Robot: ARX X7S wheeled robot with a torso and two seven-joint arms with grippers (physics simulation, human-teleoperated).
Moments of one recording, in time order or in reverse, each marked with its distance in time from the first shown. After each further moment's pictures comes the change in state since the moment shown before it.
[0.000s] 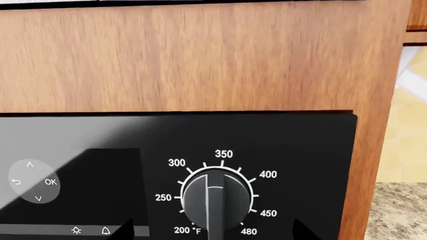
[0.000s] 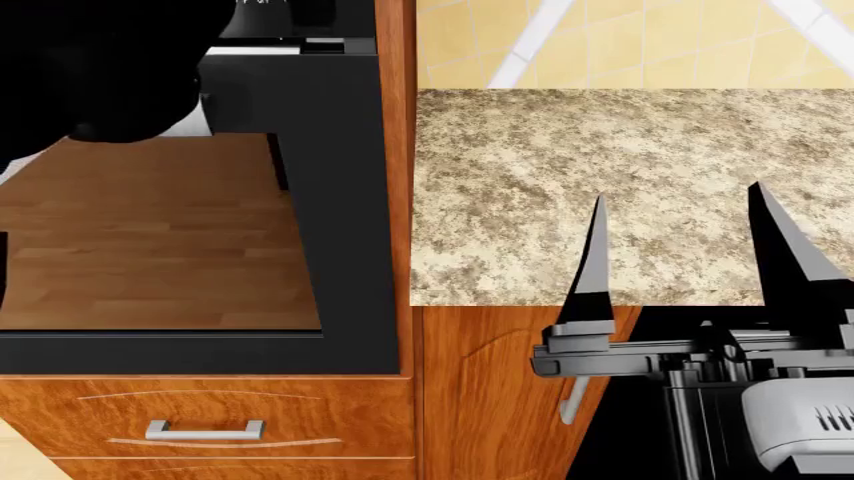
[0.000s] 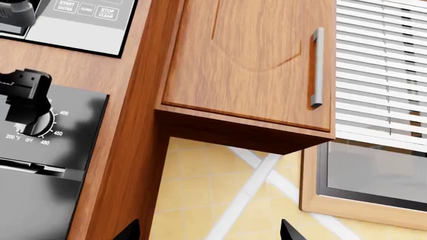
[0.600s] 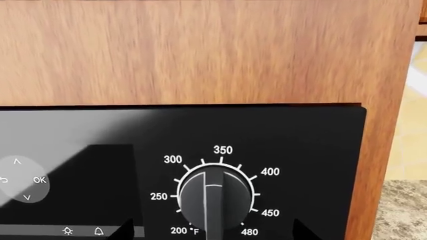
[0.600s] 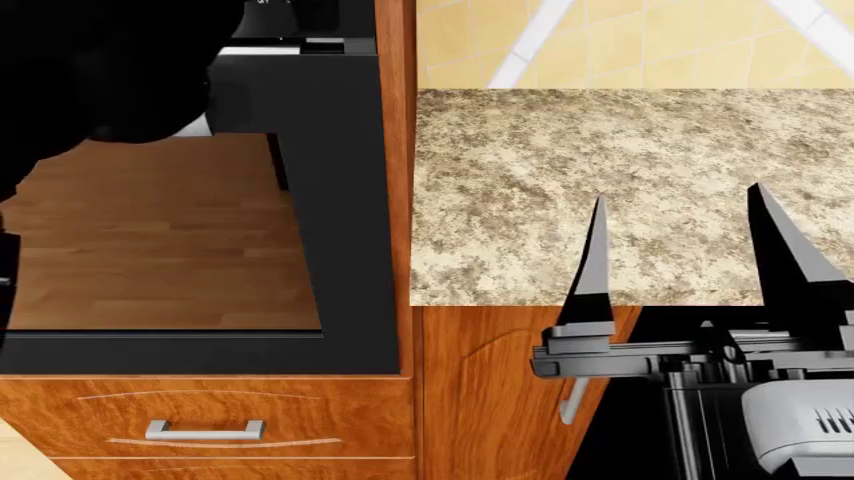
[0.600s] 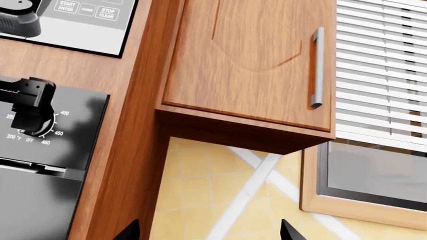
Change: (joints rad) left arm 0.009 0.009 0.021 -0.032 0.037 0.025 0.038; right arm -0.005 0.000 0.000 0.000 0.000 -0.005 0.000
